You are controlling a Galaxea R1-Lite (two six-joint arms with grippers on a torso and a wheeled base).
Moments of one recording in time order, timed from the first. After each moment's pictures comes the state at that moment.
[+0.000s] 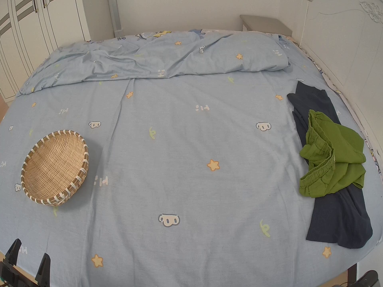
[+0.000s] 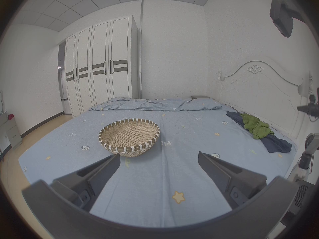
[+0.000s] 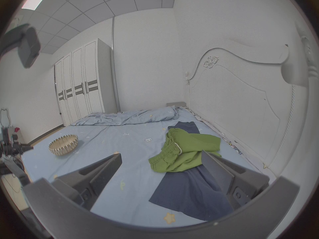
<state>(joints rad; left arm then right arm) -0.01 0.02 -0.02 0.00 0.01 -0.01 0.04 0.14 -0.32 0.16 -0.01 0.02</state>
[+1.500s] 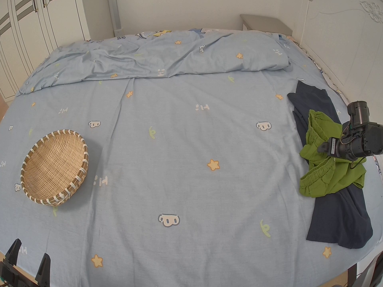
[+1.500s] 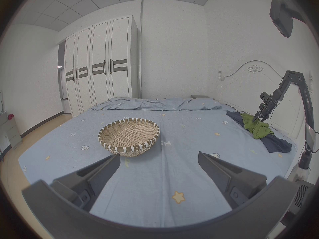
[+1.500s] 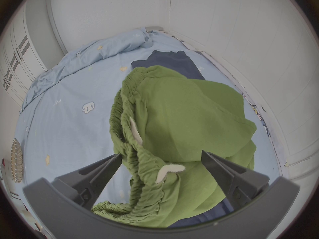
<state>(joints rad) -0.01 0.02 -0.02 0.00 0.01 -0.01 -0.07 1.82 -1.09 0.00 -0.11 0.14</state>
